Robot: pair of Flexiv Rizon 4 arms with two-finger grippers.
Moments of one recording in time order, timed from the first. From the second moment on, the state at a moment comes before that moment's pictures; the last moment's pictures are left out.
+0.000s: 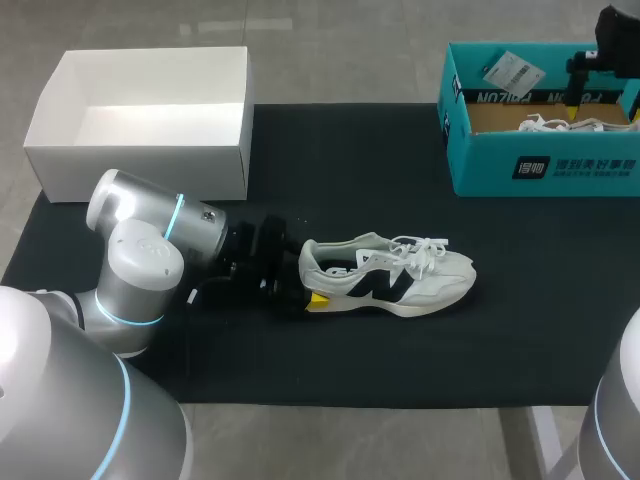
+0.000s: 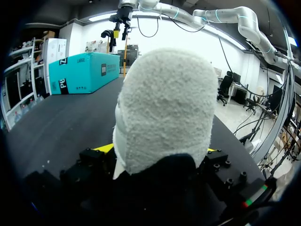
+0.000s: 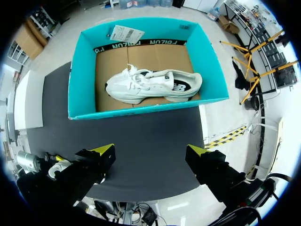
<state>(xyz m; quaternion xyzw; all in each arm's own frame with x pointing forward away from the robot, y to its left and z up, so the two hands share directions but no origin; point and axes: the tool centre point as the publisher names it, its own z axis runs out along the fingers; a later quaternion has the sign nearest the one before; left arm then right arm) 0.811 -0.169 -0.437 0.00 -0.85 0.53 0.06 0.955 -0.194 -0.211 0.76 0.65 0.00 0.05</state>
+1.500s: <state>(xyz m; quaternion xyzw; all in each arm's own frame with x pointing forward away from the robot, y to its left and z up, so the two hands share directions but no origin) 0.811 -0.169 -0.437 0.00 -0.85 0.53 0.06 0.848 0.055 -0.260 0.75 0.66 0.02 -0.07</state>
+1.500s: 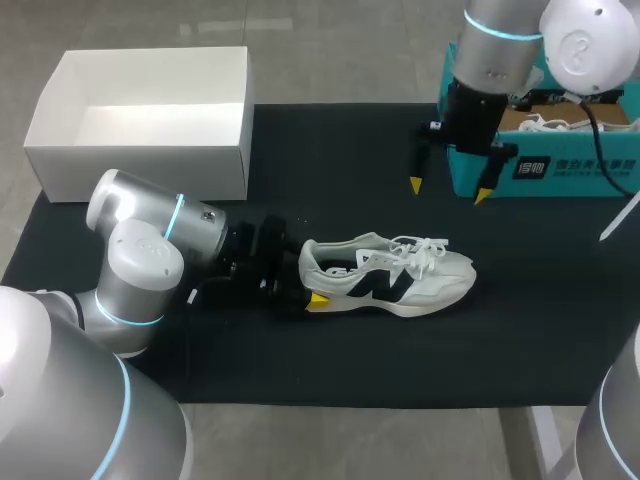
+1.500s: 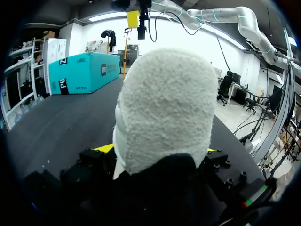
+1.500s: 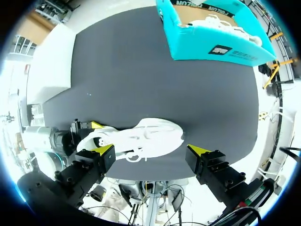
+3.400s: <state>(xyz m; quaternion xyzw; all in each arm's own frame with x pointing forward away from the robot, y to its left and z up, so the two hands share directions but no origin) 0.811 -0.169 -0.437 0.00 -0.85 0.53 0.06 0.802 0.160 -0.326 0.76 0.65 -0.04 0.02</state>
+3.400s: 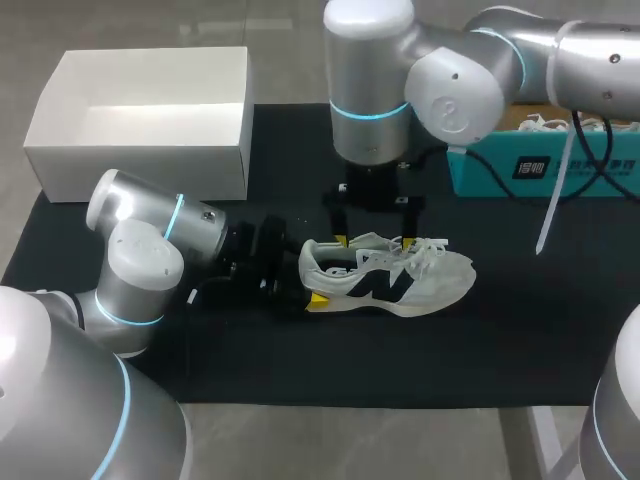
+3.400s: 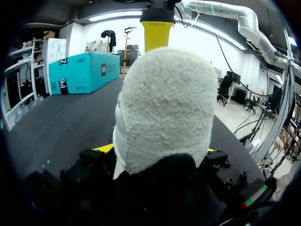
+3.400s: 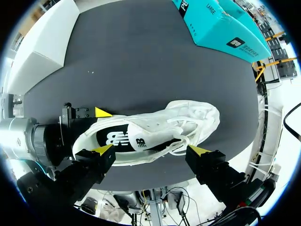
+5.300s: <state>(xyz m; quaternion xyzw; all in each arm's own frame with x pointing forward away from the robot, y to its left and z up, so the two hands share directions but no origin) 0.811 -0.169 -0.437 0.00 -0.85 0.53 0.06 0.805 0.125 -0.332 0.79 0.57 -0.17 0.15</state>
